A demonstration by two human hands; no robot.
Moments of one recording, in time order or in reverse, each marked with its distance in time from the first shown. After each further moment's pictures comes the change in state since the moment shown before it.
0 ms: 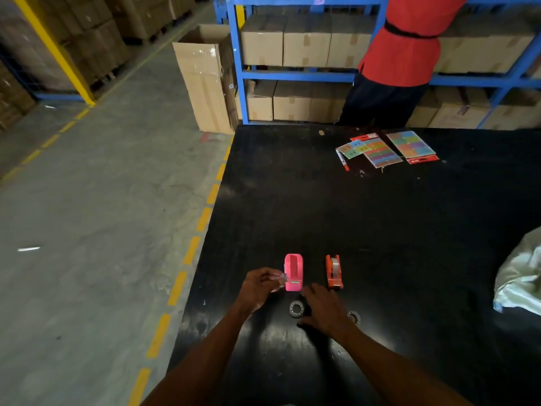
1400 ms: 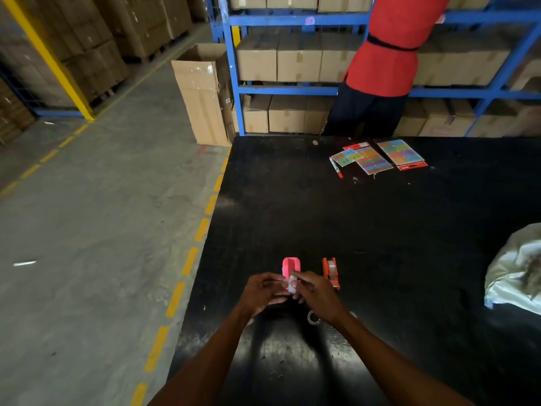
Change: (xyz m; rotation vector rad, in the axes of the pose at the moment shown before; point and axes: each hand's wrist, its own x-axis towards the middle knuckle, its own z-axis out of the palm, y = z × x) left_hand -0.029 0.013 0.006 -0.175 -0.111 -0.065; right_hand -0.009 -0.026 -0.044 0.961 0.218 -0.022
